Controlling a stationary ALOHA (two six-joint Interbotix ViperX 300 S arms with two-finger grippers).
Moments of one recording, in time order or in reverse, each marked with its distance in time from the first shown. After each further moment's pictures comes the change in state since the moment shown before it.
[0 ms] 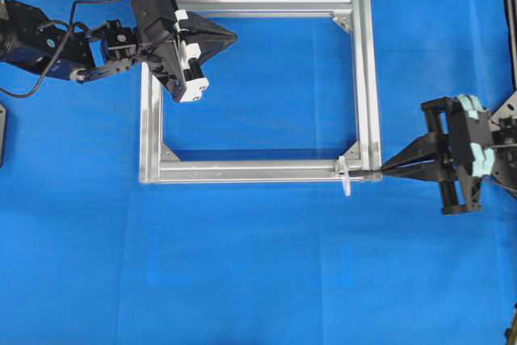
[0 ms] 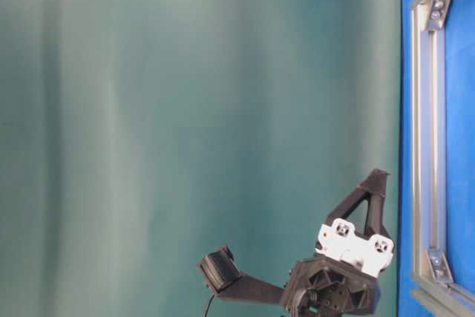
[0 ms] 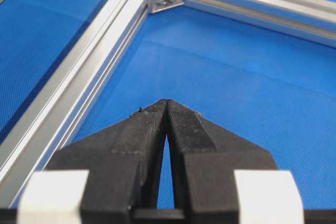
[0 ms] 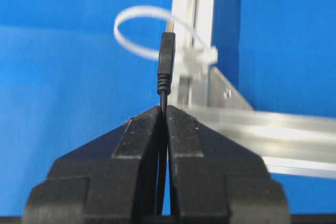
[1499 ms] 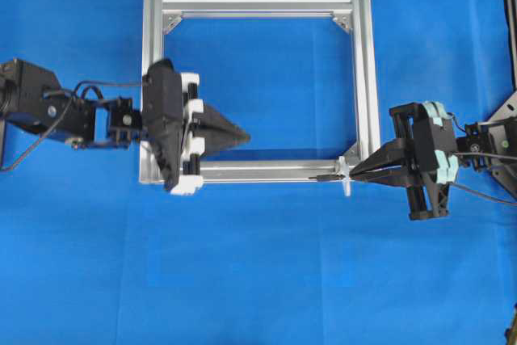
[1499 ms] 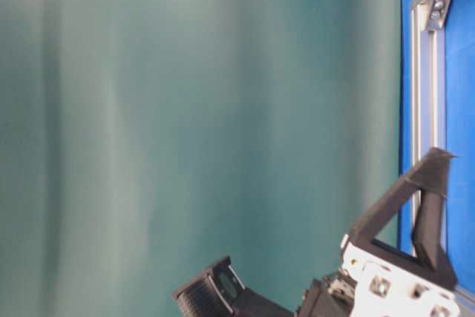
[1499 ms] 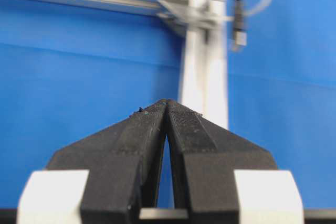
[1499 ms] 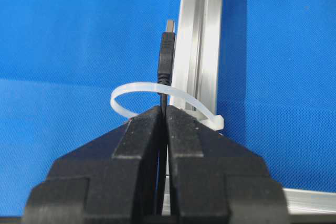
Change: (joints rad) left arm -0.347 0.002 0.000 0.000 -0.002 -0.097; right arm 0.000 0.181 -0.103 0.000 -0.097 -0.003
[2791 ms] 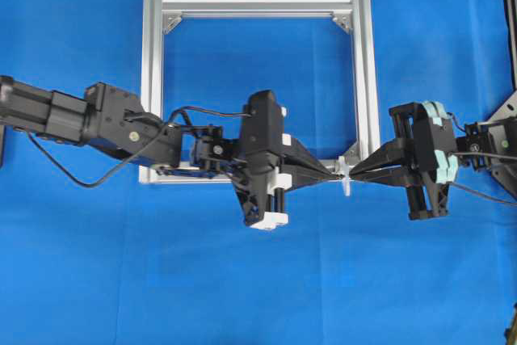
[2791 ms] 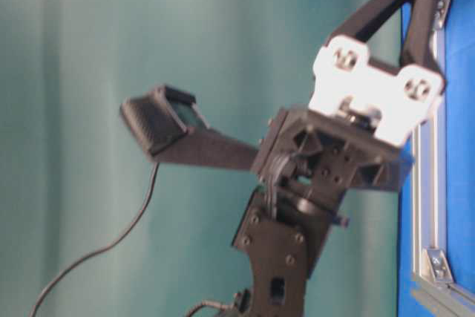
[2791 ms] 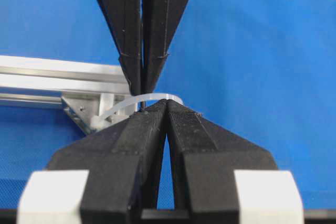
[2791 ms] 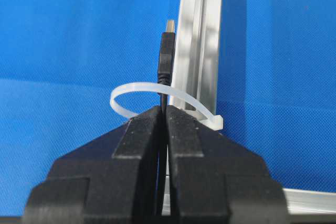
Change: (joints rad) left arm -0.049 0.198 -0.457 0.000 0.279 -0.006; right arm 0.000 0.000 0.000 0.000 0.002 -0.003
